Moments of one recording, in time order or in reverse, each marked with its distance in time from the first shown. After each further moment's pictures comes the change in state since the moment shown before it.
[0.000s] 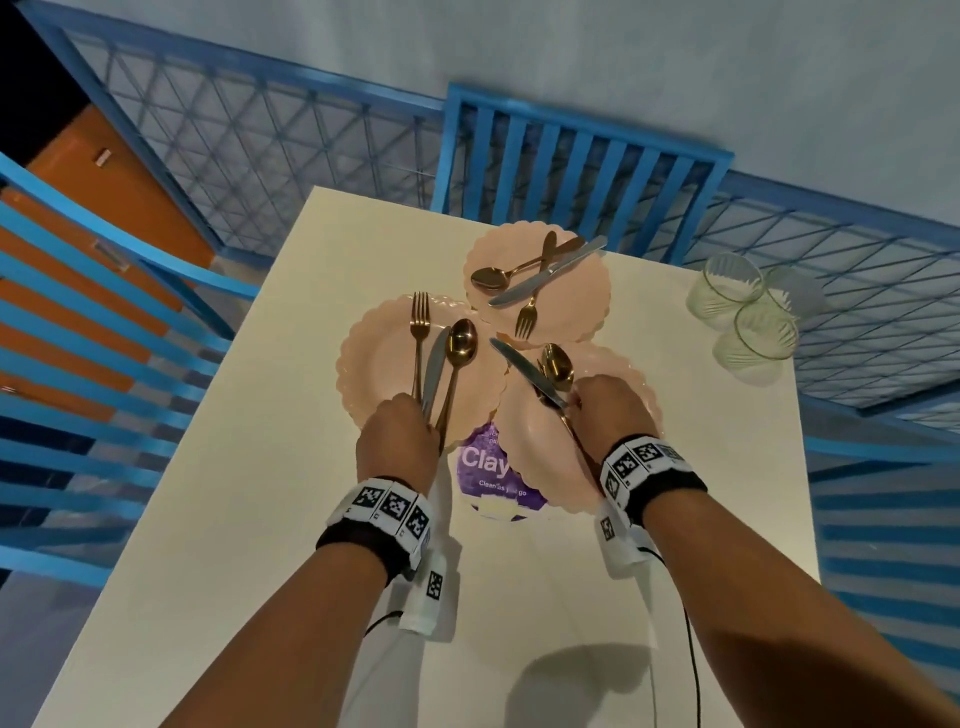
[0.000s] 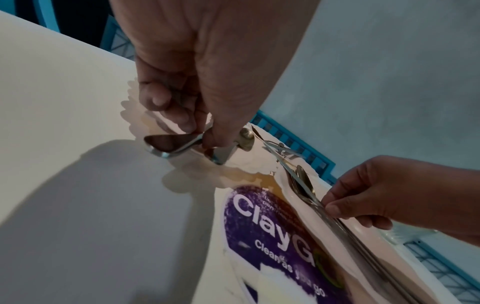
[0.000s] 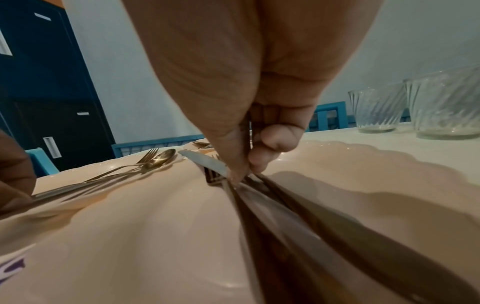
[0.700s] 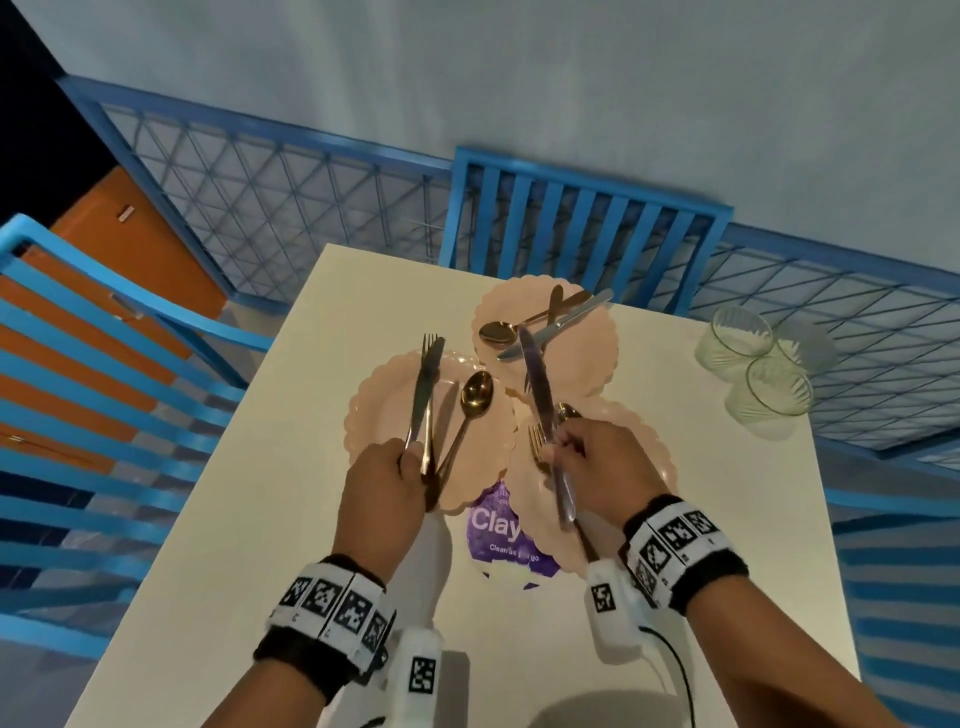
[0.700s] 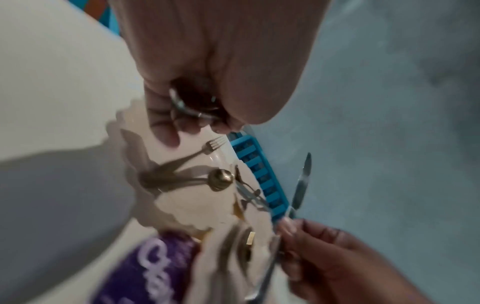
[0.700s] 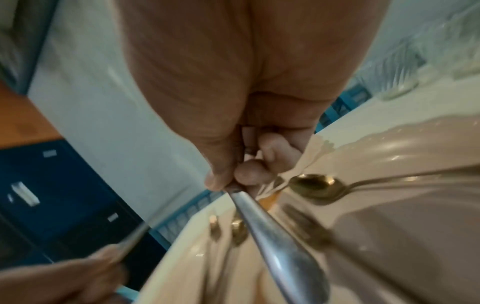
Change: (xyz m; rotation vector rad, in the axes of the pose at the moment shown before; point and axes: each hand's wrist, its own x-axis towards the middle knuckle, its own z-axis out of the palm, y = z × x) left_hand 0.000 -0.011 -0.041 -0.426 0.043 0.076; right_hand -0.015 -0.026 -0.035 0.531 -0.084 -0.080
